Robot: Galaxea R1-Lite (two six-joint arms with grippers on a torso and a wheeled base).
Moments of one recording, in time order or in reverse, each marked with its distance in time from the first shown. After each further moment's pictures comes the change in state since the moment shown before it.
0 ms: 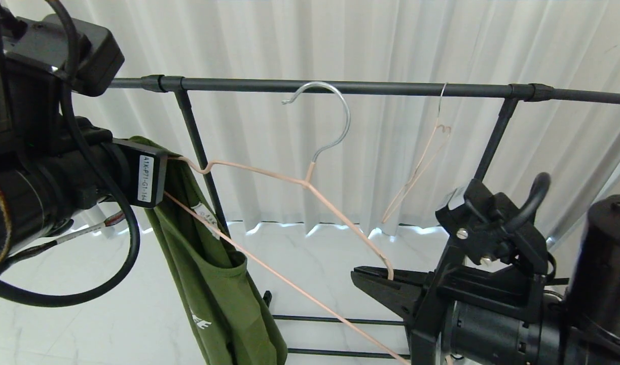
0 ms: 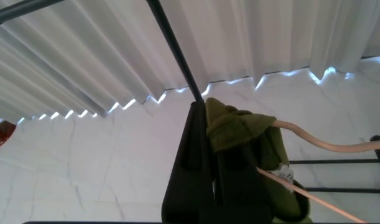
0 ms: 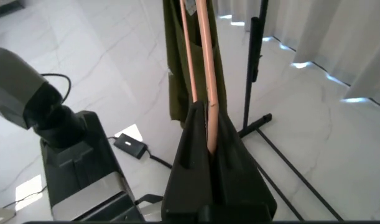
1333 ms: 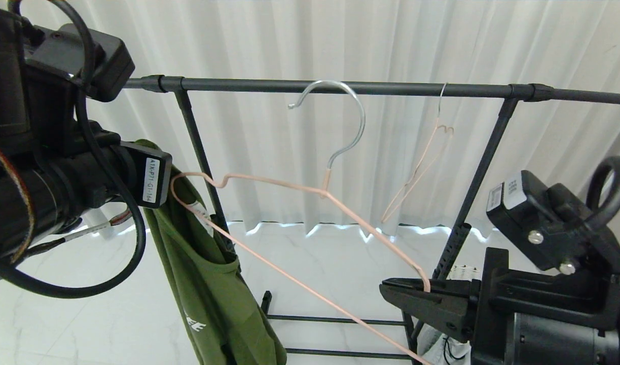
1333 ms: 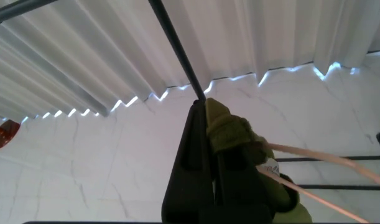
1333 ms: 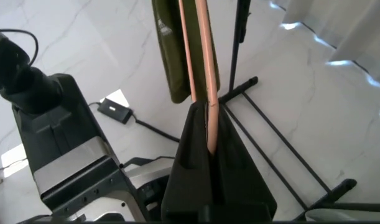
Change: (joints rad) left arm 0.036 0.018 0.001 0.000 -0.036 0.013; right arm 0.016 -0.132 -0.052 0.241 0.038 -0.022
